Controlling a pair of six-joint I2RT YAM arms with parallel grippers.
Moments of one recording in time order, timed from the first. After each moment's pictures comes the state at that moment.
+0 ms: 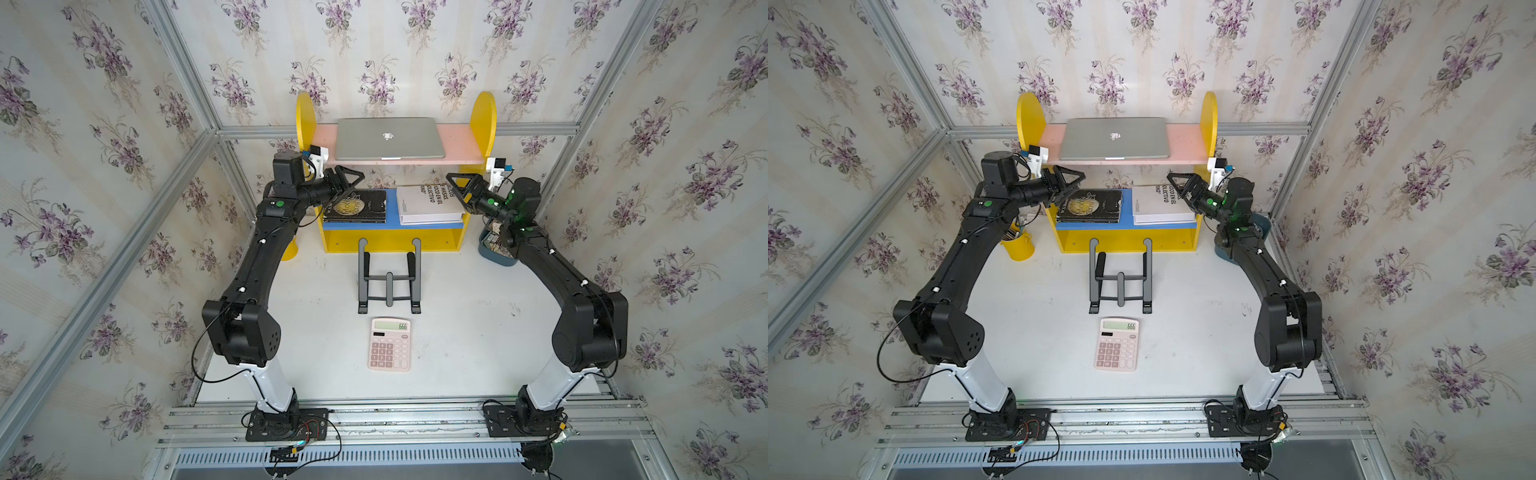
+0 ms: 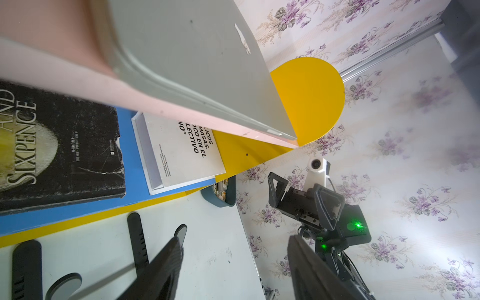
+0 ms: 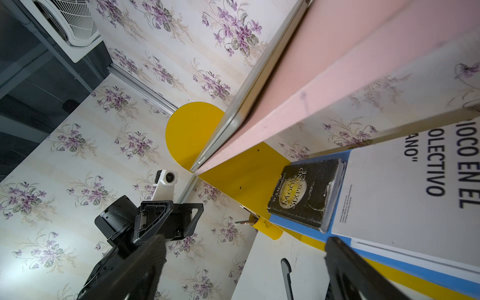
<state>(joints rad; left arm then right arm) -0.13 1.77 1.86 -0.37 0.81 -0.80 0.14 1.70 1.40 0.38 -0.73 1.01</state>
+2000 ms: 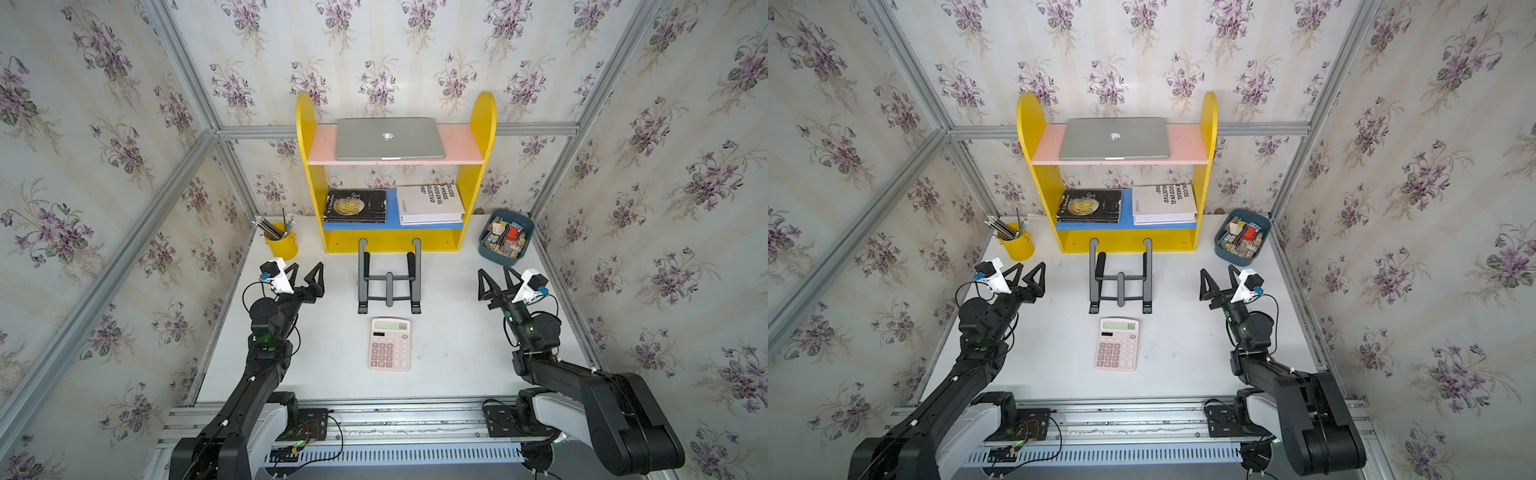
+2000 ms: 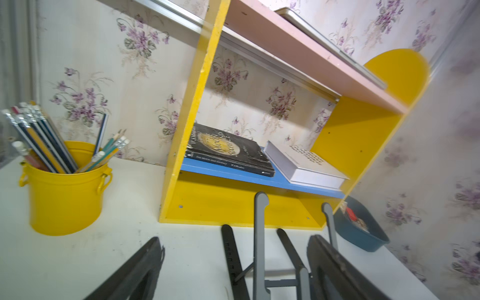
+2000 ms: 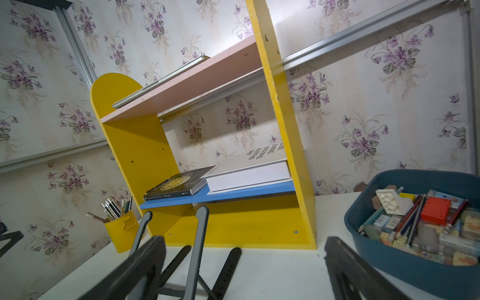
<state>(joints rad) -0.02 0.91 0.28 0.68 0.27 -0.39 0.12 1.18 0.08 1.33 -0.18 0.37</state>
